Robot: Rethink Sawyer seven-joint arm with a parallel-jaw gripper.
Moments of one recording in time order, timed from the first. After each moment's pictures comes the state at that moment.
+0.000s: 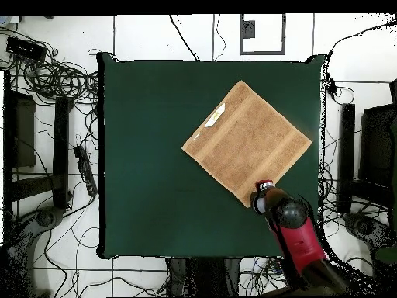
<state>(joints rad) -0.61 -0.47 0.02 2.04 0.56 0.03 1.96</state>
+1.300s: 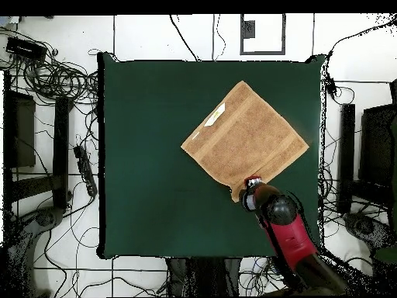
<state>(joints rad) -0.61 -0.48 0.09 2.07 0.56 0.03 1.96</state>
